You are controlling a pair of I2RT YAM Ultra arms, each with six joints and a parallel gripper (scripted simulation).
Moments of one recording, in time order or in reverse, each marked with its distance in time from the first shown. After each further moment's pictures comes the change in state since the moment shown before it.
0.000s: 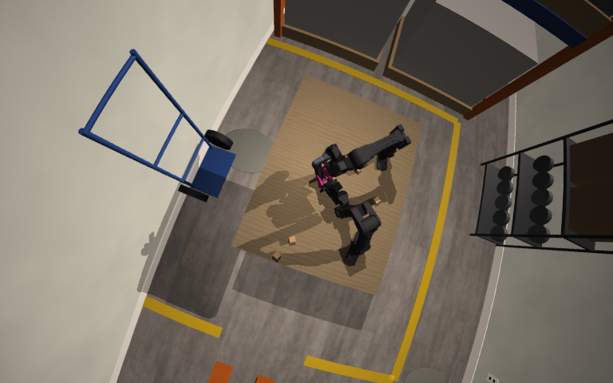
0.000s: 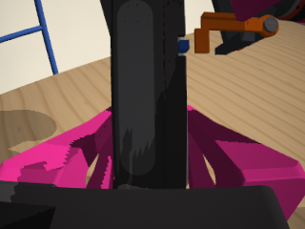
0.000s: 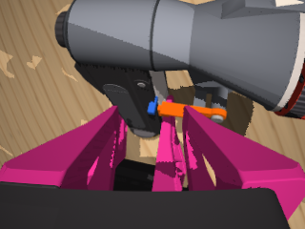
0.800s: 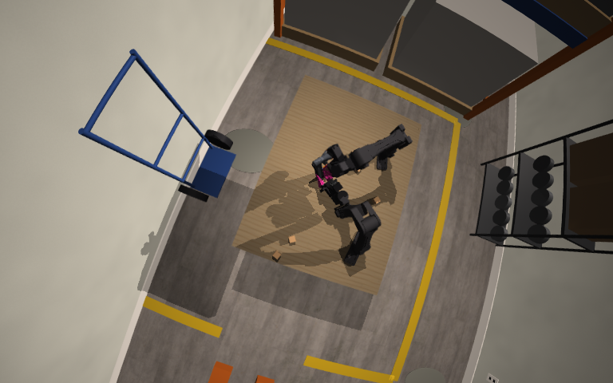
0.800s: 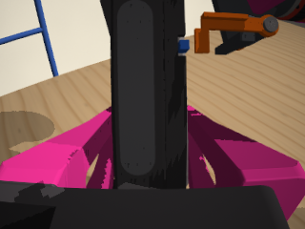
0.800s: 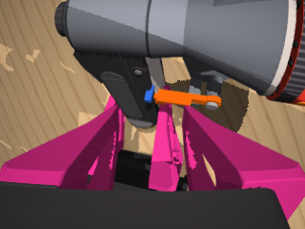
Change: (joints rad) left arm 0.000 0.000 0.000 0.007 0.000 0.000; right arm 0.013 -0.008 0.021 -0.042 0.000 0.011
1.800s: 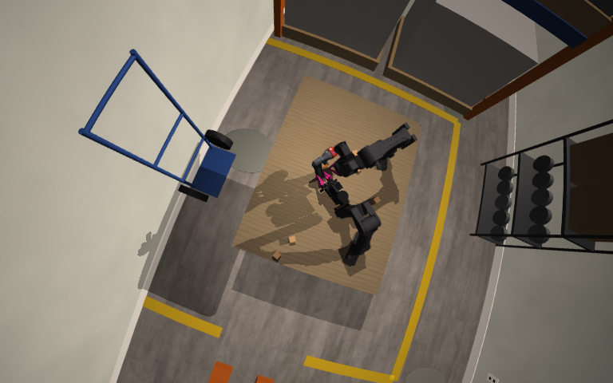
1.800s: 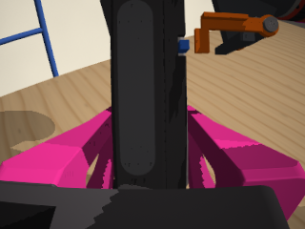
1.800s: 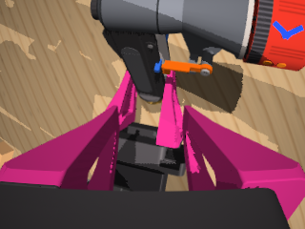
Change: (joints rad) left arm 0.000 0.000 0.000 0.001 0.000 0.000; right arm 0.043 -0.035 0.142 -0.163 0.016 0.041
